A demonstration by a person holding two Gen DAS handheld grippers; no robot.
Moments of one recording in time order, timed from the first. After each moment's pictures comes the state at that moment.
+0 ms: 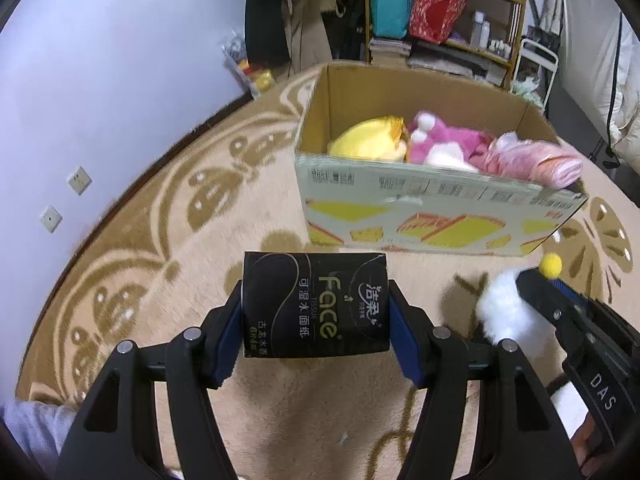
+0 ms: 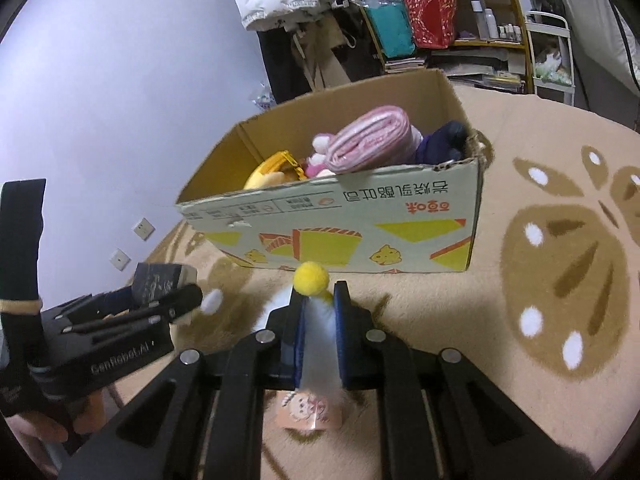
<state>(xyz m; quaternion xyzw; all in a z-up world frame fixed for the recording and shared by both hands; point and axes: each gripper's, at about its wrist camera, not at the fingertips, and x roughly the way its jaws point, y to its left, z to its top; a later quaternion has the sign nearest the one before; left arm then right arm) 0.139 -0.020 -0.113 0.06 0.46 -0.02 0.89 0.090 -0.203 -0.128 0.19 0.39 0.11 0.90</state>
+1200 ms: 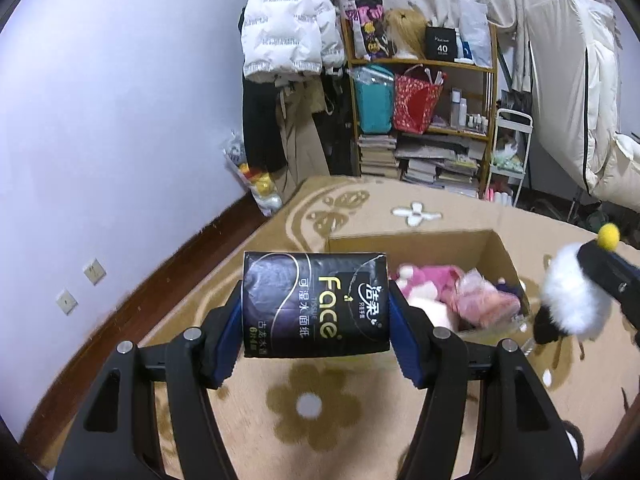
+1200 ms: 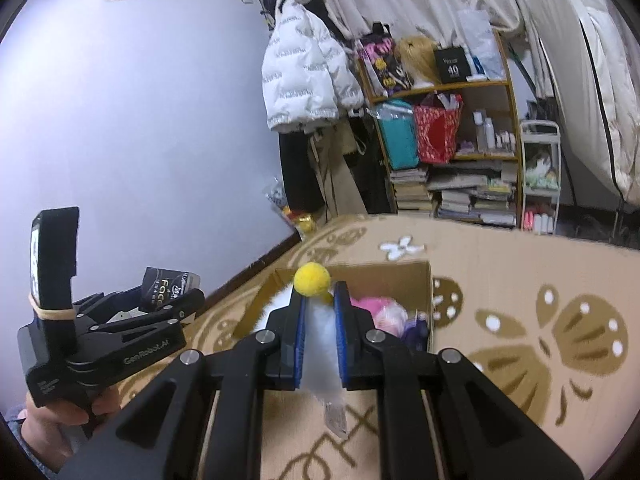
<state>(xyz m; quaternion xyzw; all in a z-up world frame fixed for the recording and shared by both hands) 0.150 -0.029 0.020 0.09 0.31 -0.04 0.95 0.071 -0.221 0.014 0.14 0.24 0.09 0.96</state>
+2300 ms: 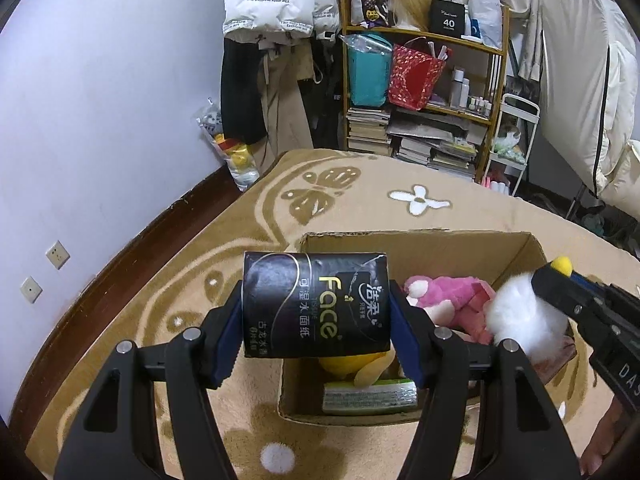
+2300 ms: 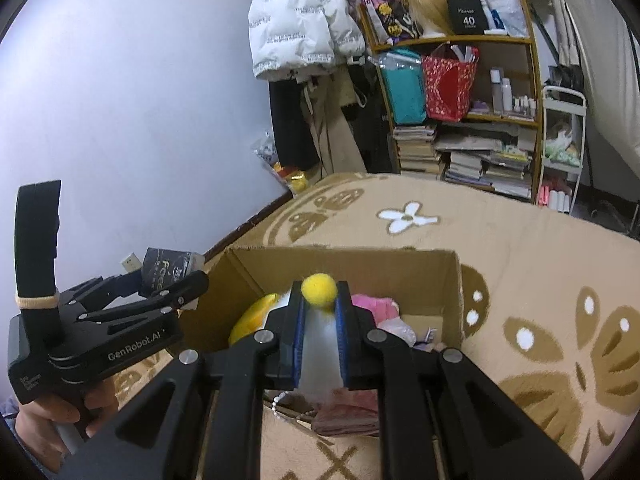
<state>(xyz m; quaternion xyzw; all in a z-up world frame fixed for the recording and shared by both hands) 0.248 -0.041 -0.052 0.05 0.36 -0.06 0.93 0.181 -0.225 -0.056 0.13 0.32 0.10 0.93</state>
